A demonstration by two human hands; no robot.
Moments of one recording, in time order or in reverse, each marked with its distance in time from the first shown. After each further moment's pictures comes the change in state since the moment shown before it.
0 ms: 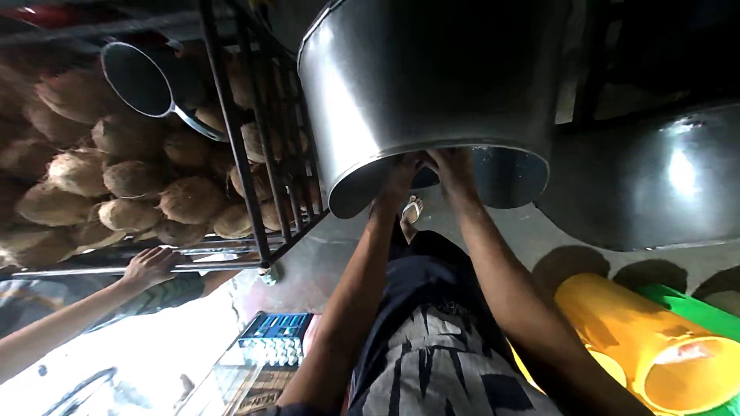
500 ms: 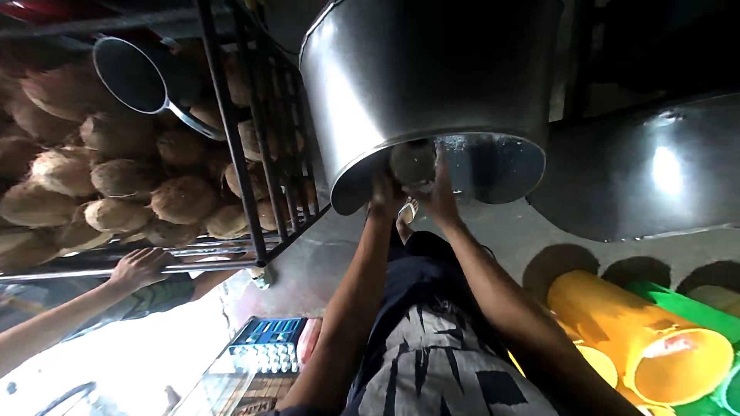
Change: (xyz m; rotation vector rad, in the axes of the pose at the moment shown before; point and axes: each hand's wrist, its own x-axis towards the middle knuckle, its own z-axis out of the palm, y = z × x) left_hand -0.011 -0.044 -0.023 -0.483 -0.029 -0.194; right_hand -0.047 0.042 -0.027 -0.626 -0.161 -0.277
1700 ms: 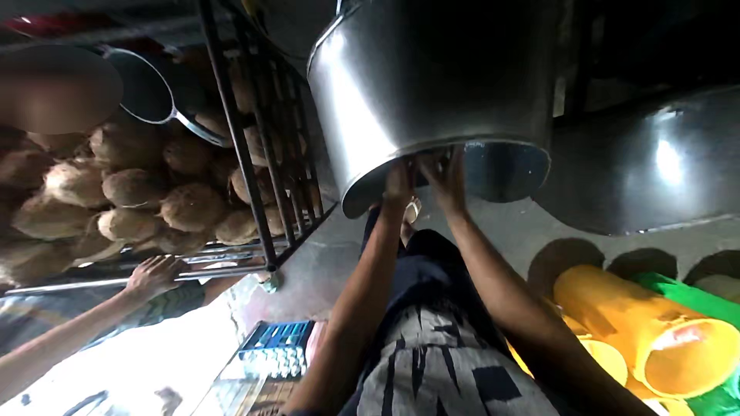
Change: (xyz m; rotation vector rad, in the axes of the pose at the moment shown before) left_hand -0.012 0.012 0.023 0.792 0.086 0.296; right_hand 0.008 -0.052 0.001 0.258 0.158 0.218
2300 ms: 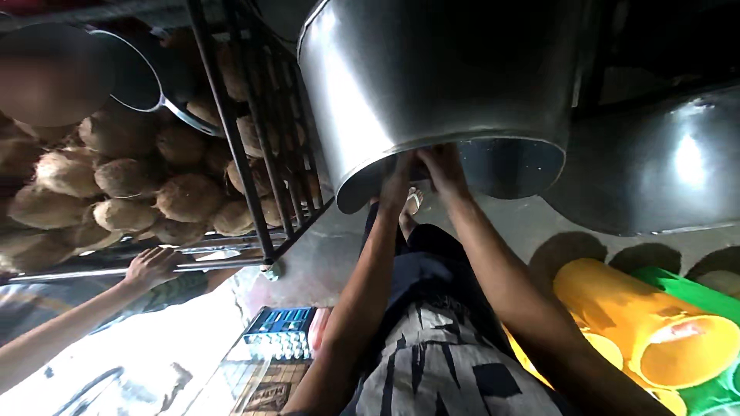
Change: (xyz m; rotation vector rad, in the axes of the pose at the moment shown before) left_hand 0.001 -0.012 -0.006 -0.439 0.016 0.034; right_hand 0.029 -0.004 0.016 0.240 -0.006 0.220
